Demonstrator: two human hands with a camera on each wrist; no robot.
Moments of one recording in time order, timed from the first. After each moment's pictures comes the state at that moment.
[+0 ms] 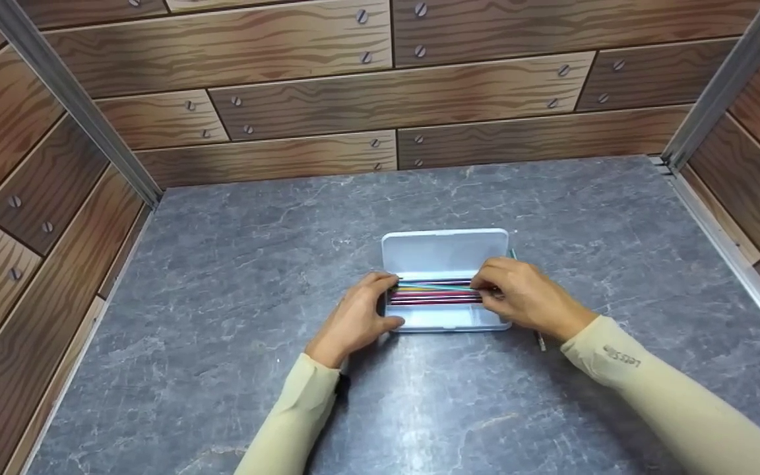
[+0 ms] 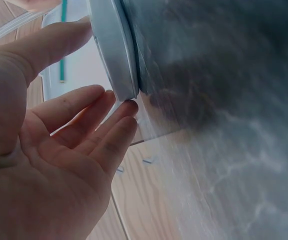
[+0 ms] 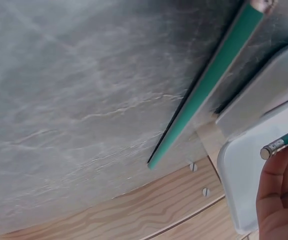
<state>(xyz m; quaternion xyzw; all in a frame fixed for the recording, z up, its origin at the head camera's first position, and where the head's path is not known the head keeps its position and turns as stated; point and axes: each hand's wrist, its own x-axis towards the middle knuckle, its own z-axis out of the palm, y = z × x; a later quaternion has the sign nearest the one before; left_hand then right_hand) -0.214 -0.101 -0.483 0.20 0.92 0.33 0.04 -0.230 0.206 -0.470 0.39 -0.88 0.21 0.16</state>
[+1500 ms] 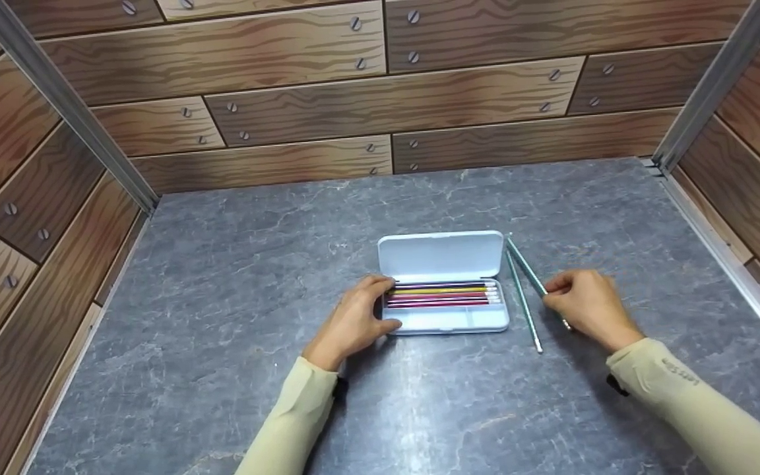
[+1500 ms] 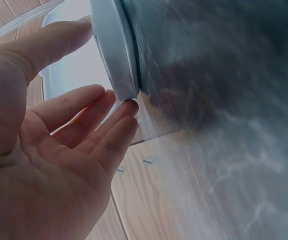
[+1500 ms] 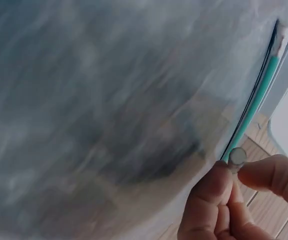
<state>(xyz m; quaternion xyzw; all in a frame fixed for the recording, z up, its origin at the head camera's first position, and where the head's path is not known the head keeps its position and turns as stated) -0.214 -0.101 -0.483 0.21 0.92 0.34 0.03 -0.205 0.279 -0.470 -0.03 -0.96 0.29 0.04</state>
